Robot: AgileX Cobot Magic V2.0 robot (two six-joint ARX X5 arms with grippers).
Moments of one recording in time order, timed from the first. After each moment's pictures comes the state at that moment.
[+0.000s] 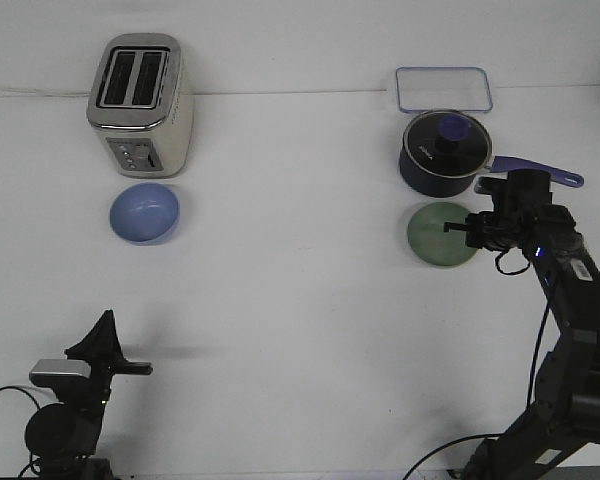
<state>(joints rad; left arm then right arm) -0.05 0.00 0.03 0.12 0.00 -0.02 -0.19 1.74 1.34 -0.69 -0.20 0.03</state>
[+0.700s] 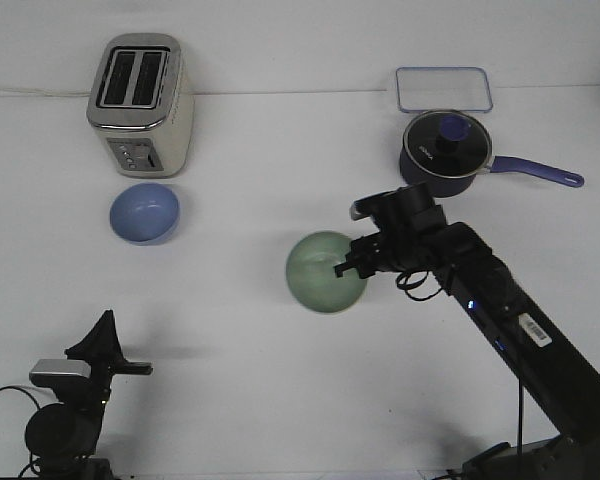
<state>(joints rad) -0.05 0.00 0.03 0.12 -0.01 -0.02 0.39 1.52 1.34 -0.80 -0.34 0.14</state>
